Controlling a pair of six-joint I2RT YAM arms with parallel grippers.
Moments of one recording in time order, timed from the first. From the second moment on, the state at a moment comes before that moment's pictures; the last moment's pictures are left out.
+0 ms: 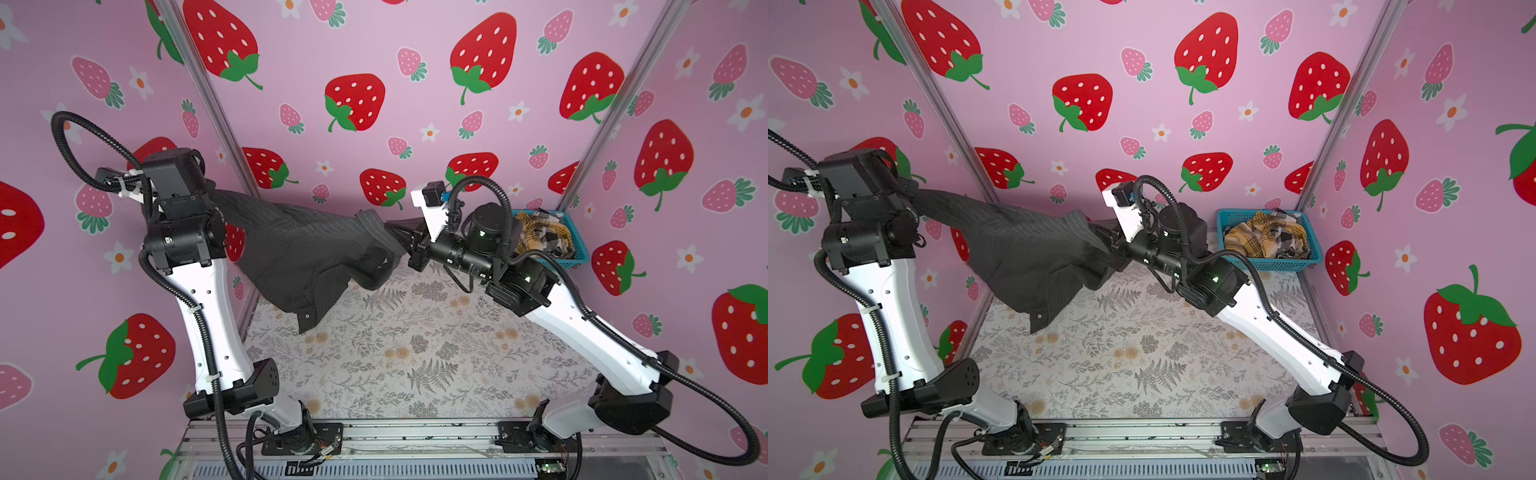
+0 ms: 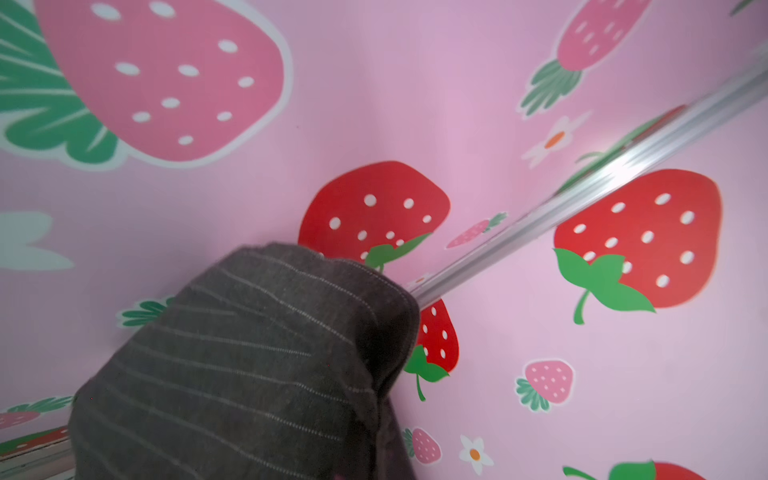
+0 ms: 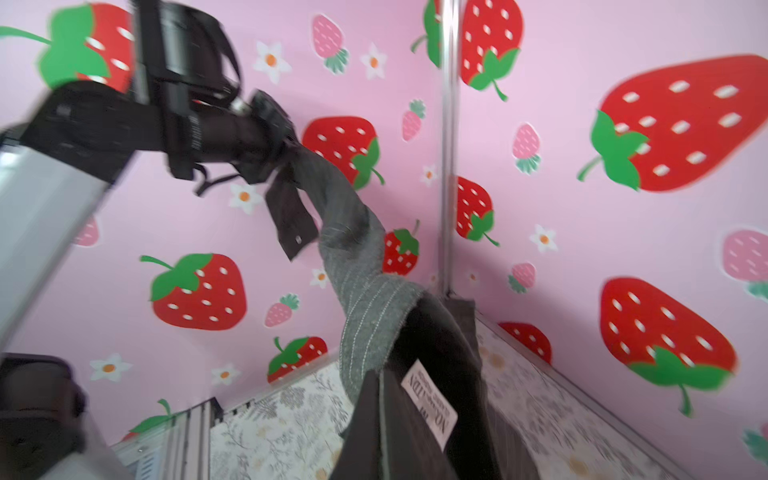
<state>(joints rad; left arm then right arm) 0.32 1.64 2.40 -1.01 -0.49 -0.87 1.04 1.53 1.86 -0.26 -0.22 0.07</state>
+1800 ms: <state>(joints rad) 0.05 1.51 0.94 -0.70 0.14 -0.66 0.79 1.85 1.17 -0.25 -0.16 0.30</state>
